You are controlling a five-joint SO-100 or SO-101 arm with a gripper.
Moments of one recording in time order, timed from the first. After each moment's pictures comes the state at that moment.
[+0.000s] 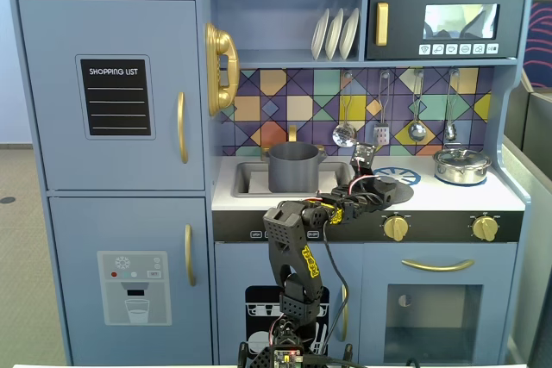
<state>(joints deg) 33.3 107.8 124.5 -20.1 -93.3</state>
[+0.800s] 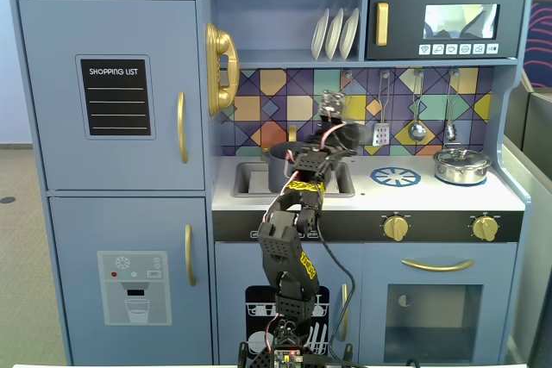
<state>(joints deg) 18.5 119.6 101.6 4.9 -86.7</state>
